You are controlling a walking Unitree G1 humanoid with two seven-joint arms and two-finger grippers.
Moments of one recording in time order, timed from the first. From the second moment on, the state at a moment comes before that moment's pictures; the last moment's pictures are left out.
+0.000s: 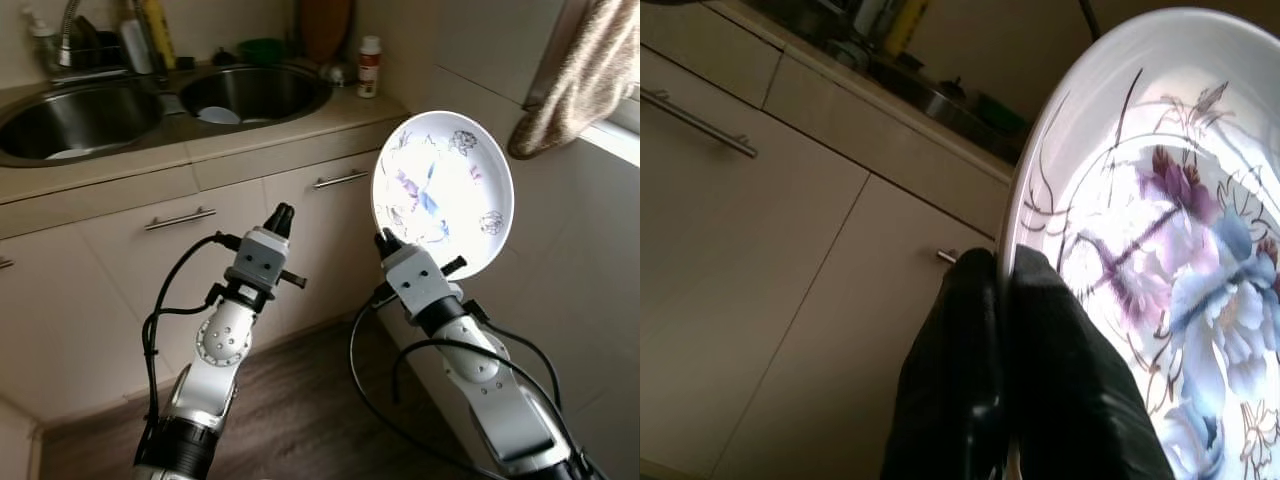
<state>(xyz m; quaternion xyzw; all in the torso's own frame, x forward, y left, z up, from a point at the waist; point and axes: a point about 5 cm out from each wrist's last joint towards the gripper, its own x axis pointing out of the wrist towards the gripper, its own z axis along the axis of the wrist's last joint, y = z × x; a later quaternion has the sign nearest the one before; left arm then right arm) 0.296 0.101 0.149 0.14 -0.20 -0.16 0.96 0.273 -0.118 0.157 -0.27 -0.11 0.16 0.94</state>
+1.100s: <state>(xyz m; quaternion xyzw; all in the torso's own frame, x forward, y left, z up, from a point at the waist) 0.300 0.123 0.159 0.14 -0.22 -0.12 0.96 0.286 -0.108 0.170 -0.21 -0.14 0.16 0.96</state>
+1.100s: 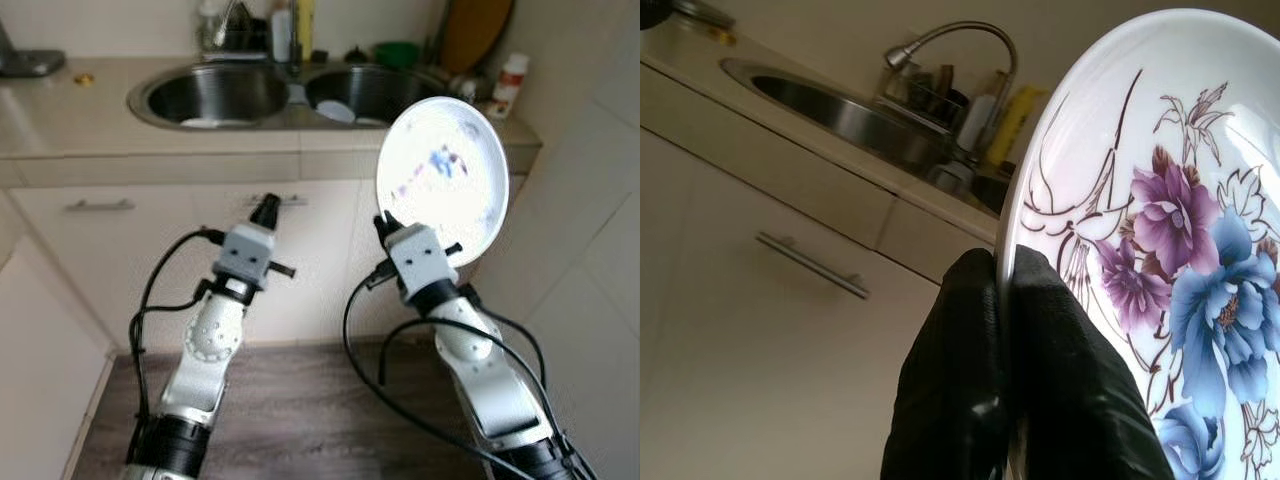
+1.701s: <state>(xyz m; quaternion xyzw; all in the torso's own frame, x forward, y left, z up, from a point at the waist) 0.298 0.109 0.161 0.13 -0.24 -0.13 0.95 0.292 -0.121 0.179 -0.22 -0.16 0.13 0.95</state>
